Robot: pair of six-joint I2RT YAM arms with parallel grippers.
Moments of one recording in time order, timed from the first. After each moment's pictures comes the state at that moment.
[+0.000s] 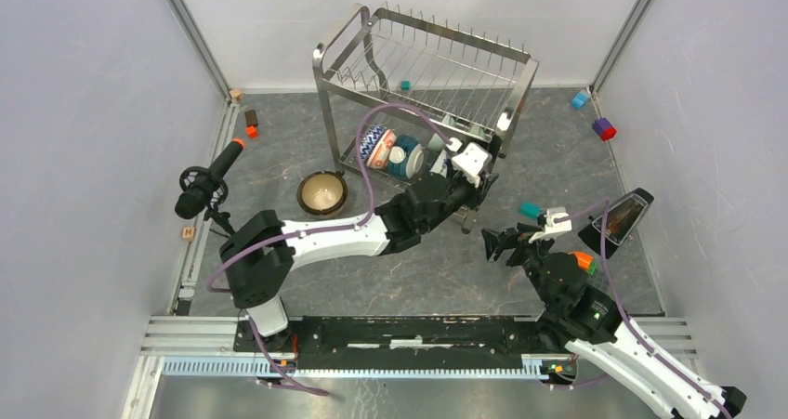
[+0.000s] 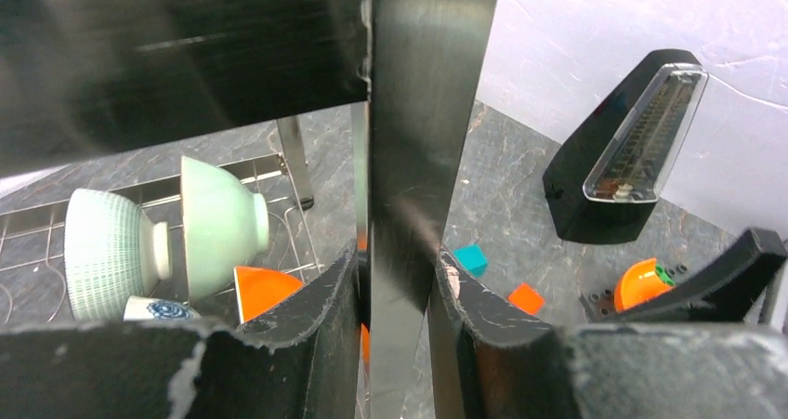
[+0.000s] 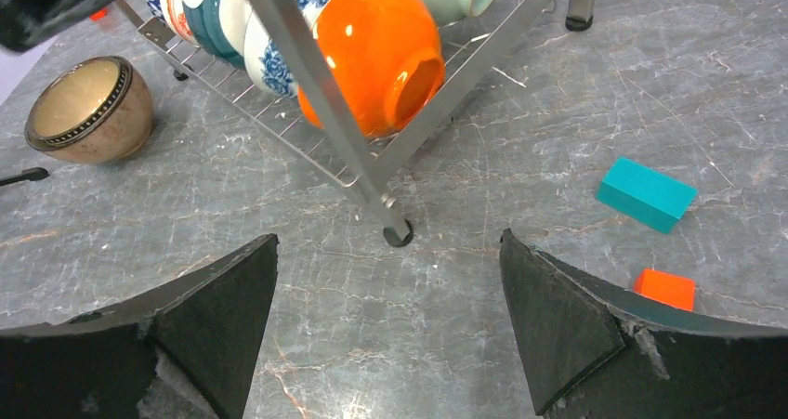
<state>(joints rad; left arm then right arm) -1.11 1.69 1.14 0.57 -0.28 -0.05 0.84 0.16 0.25 -0.27 0.53 0.37</state>
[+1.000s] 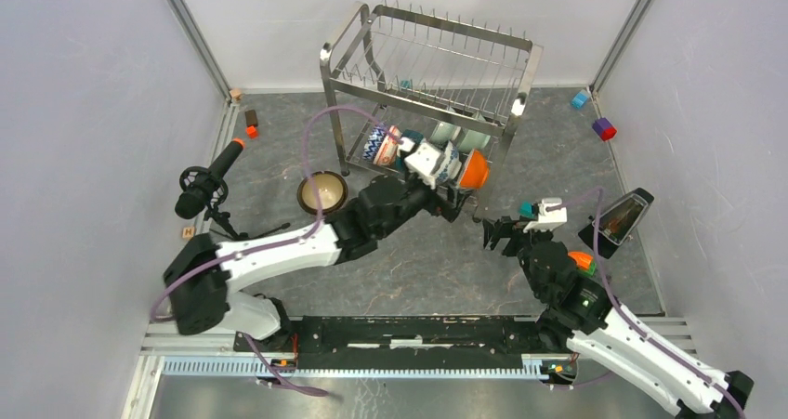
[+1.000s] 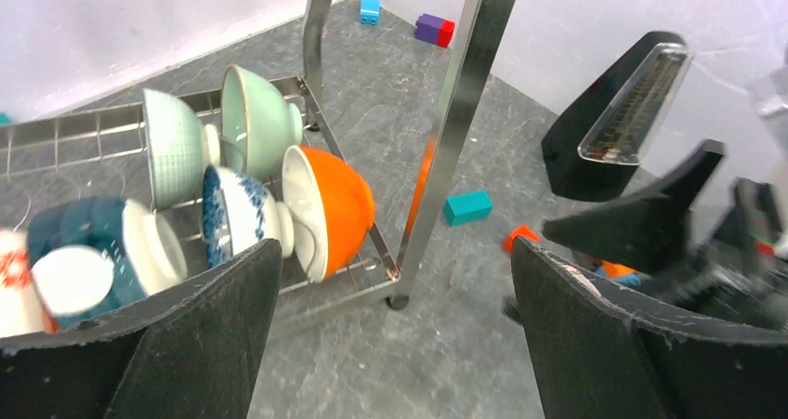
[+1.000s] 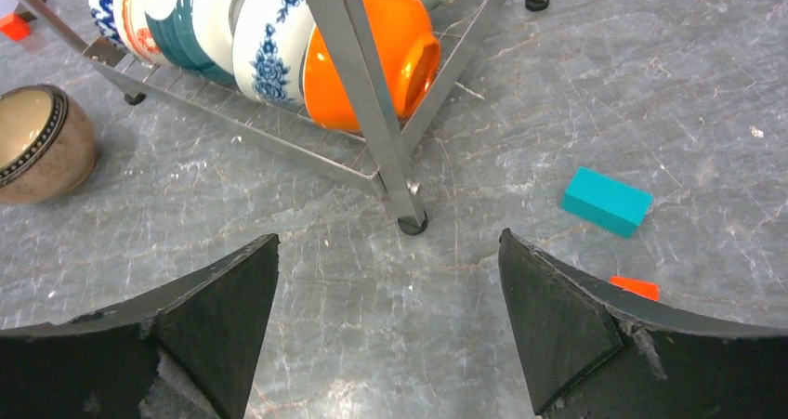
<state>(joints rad) -1.05 1.45 0.98 0.43 -0.23 -0.12 0.84 0.33 0.29 -0.21 0.64 0.38</state>
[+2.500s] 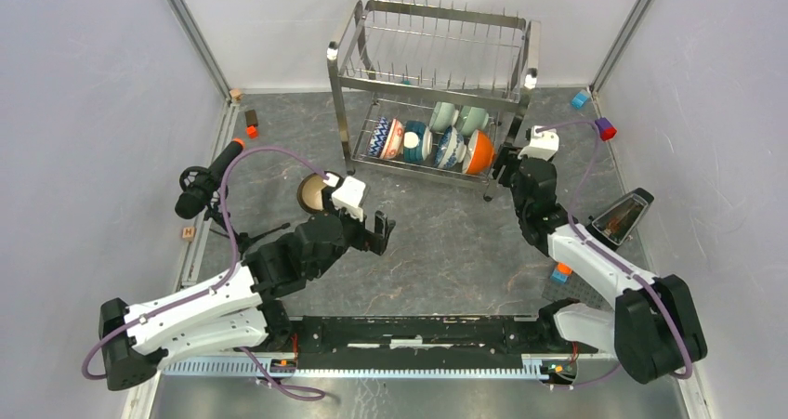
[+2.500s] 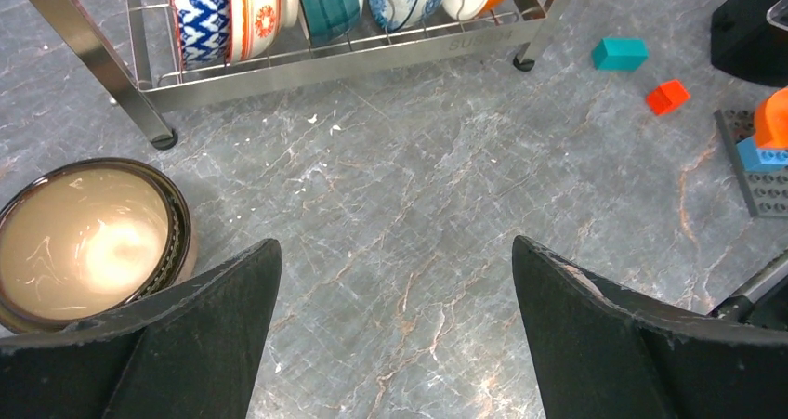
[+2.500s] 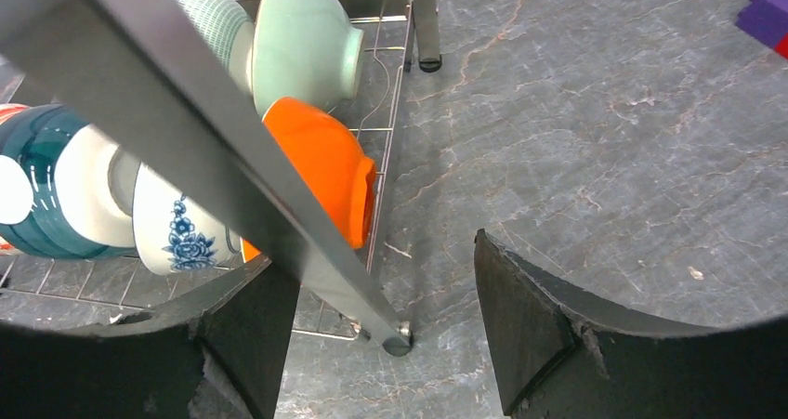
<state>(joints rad) -1.06 0.81 0.66 -0.16 -0.47 -0.26 0.36 1.15 0.57 0.36 0.42 0.25</state>
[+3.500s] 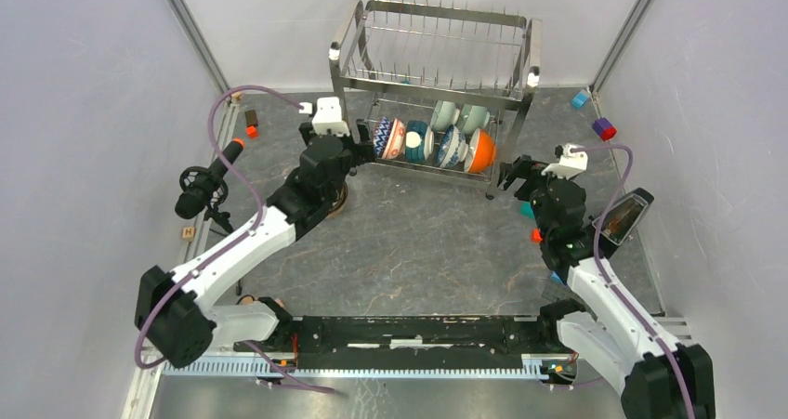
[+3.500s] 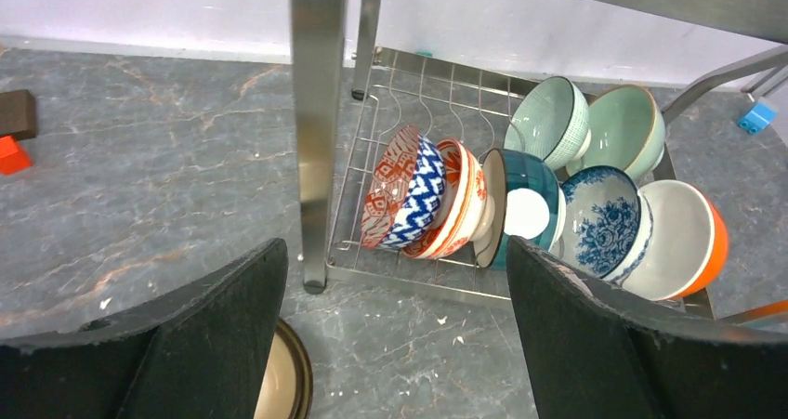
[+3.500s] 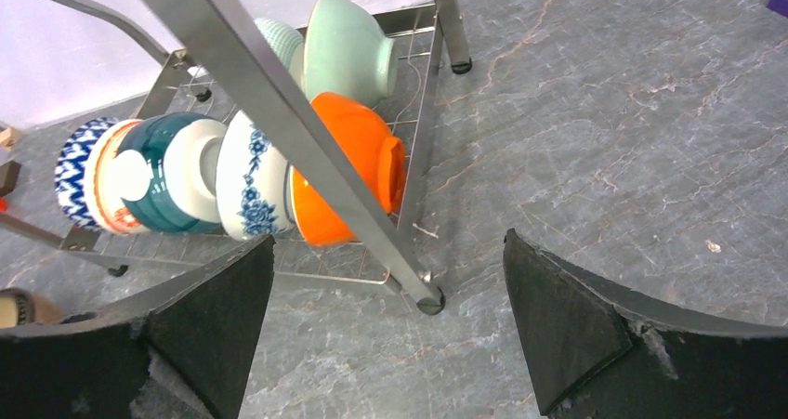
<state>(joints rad) -0.67 1.18 0.95 0.06 -0.57 -0.27 0.26 0.89 0.47 0.28 0.24 0.36</state>
